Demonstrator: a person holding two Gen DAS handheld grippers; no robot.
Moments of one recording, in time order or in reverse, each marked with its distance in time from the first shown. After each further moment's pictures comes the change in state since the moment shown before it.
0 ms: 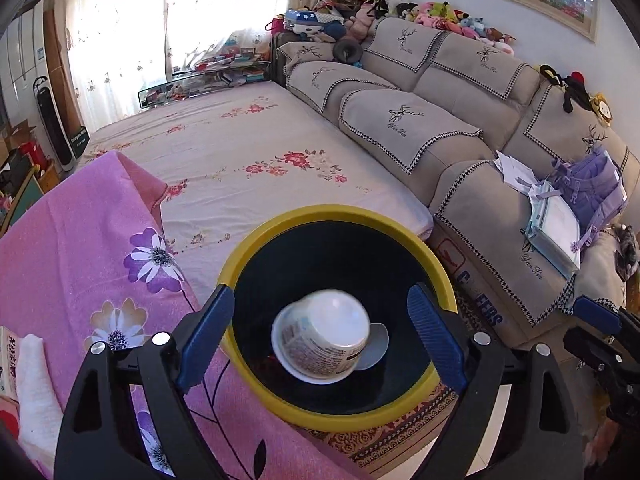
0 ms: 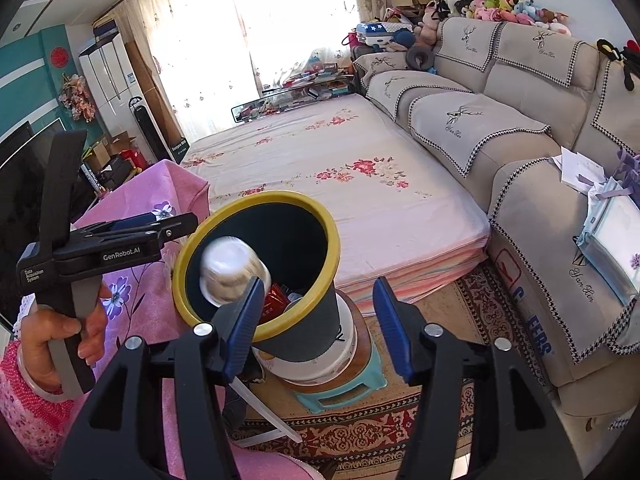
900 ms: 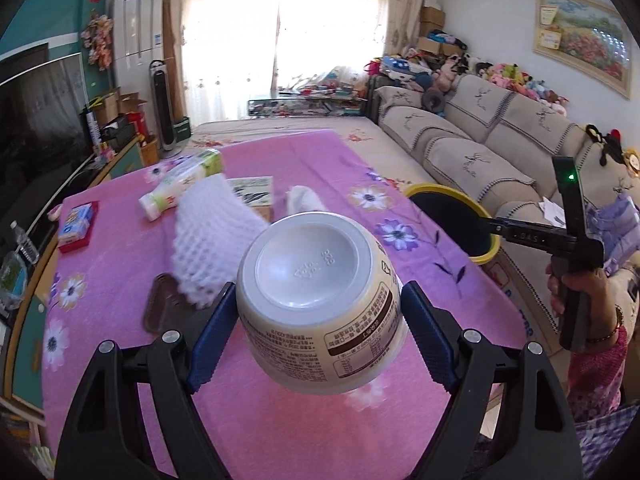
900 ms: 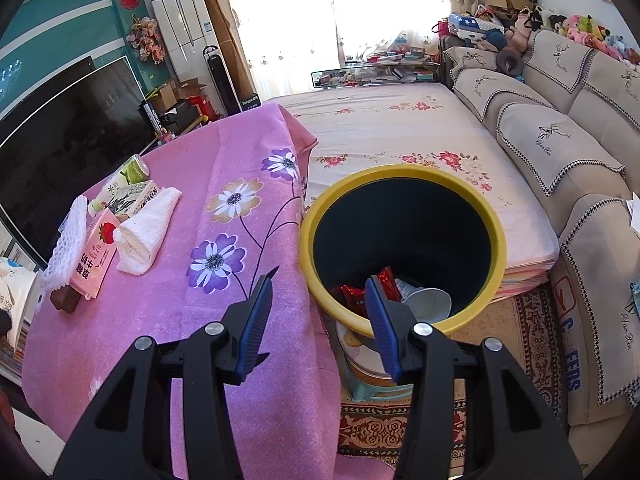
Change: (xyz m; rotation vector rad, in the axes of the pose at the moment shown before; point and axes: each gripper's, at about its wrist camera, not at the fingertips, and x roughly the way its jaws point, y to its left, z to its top) left arm -0.280 0.122 -0.207 -0.170 -0.163 0.202; right arm 0.035 0.131 -0.014 -0.201 0.097 0.186
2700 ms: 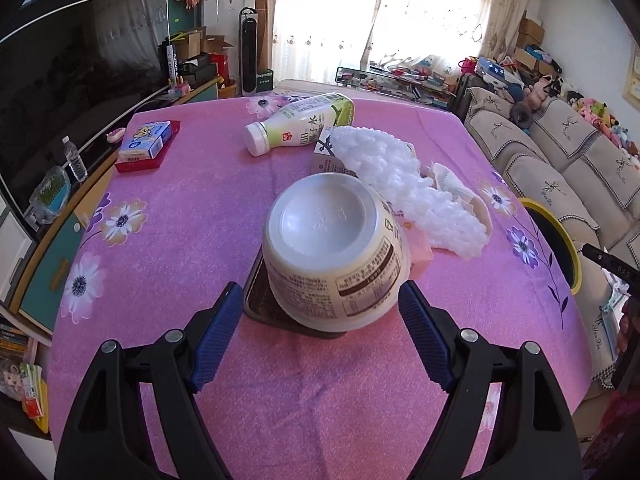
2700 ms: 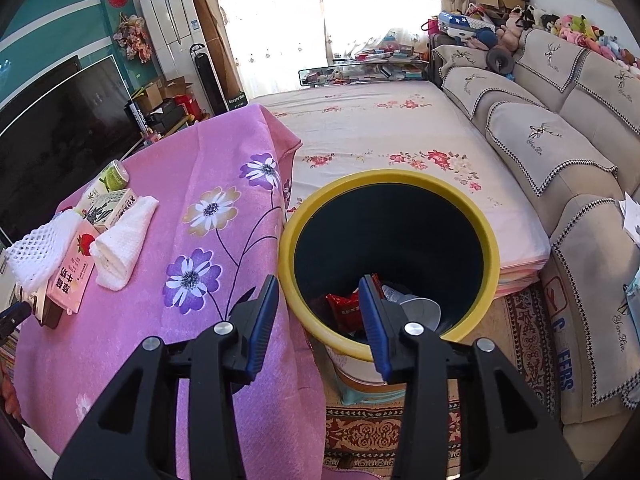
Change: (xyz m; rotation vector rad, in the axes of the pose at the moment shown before) left arm 0.044 0.123 -0.022 -0.276 0.104 0.230; right arm 0.021 -0.002 0.015 0.003 0.020 -0.047
